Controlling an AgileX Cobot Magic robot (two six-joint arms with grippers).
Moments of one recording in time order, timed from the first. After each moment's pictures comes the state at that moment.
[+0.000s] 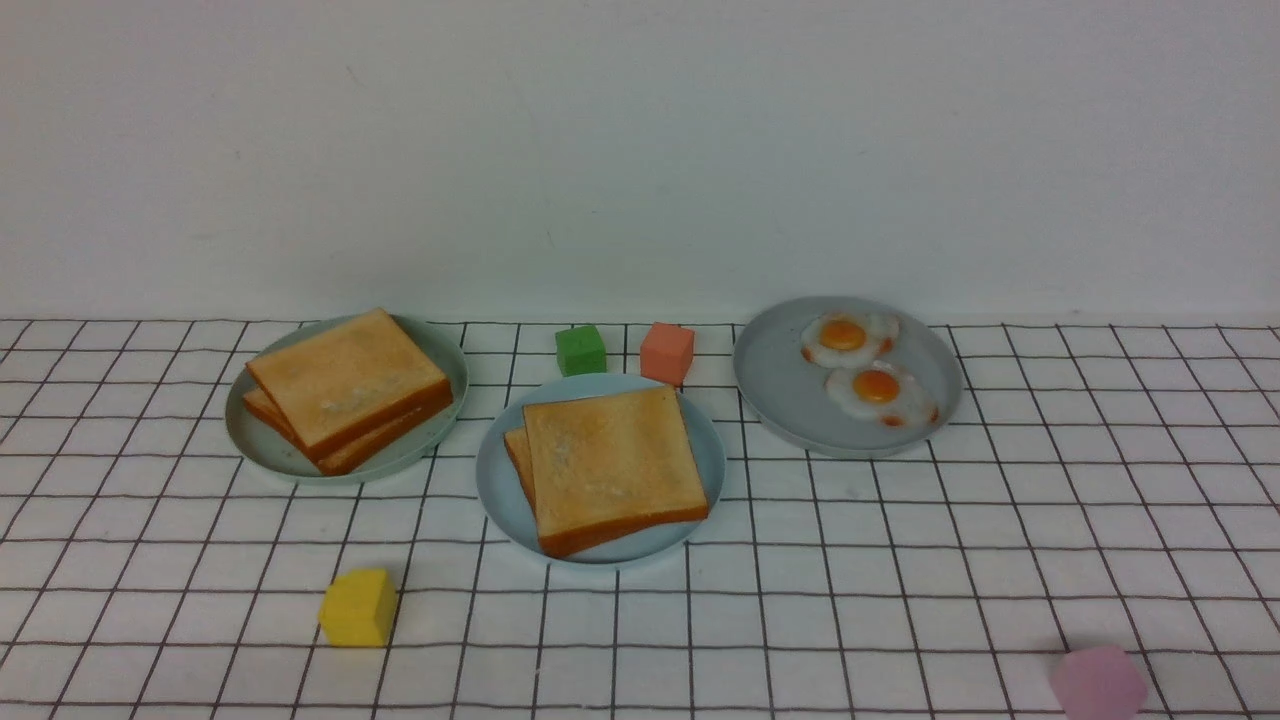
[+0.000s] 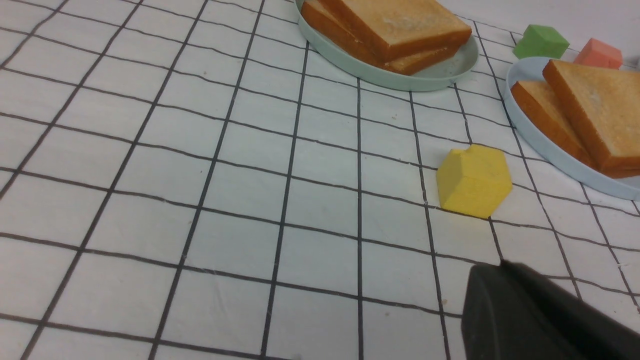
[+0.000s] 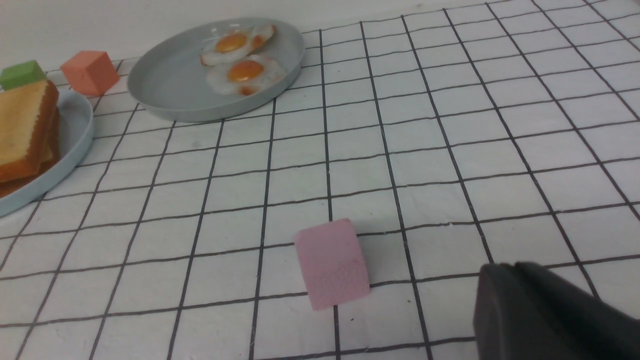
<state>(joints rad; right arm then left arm) -0.03 -0.01 0.02 0.08 0.39 0.05 -0.03 -0.01 0.03 -0.10 0.39 -0.19</state>
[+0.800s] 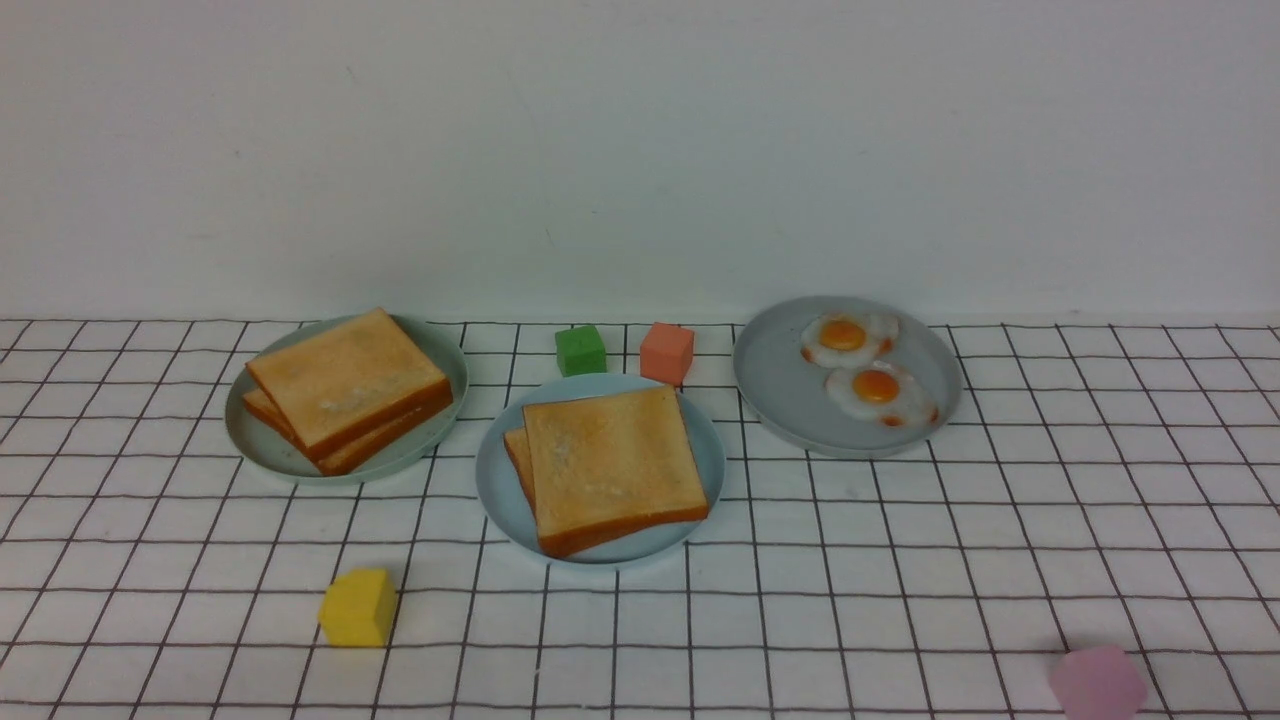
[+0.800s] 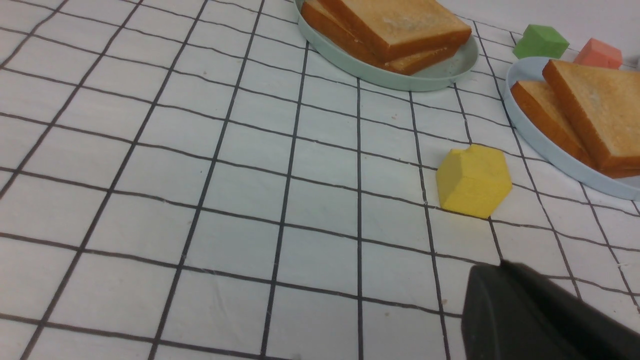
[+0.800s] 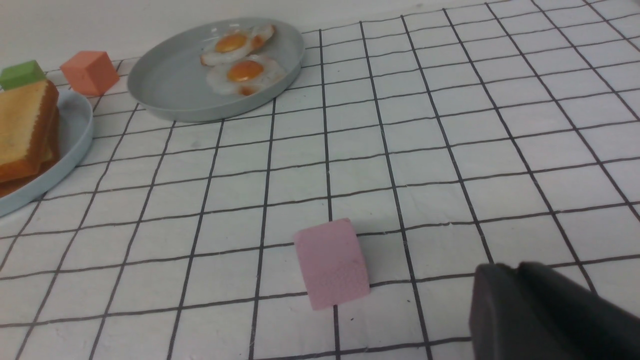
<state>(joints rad) -0.03 -0.01 0.02 0.08 0.39 0.05 -0.03 -0.01 0.03 -0.10 0.39 -0.19</state>
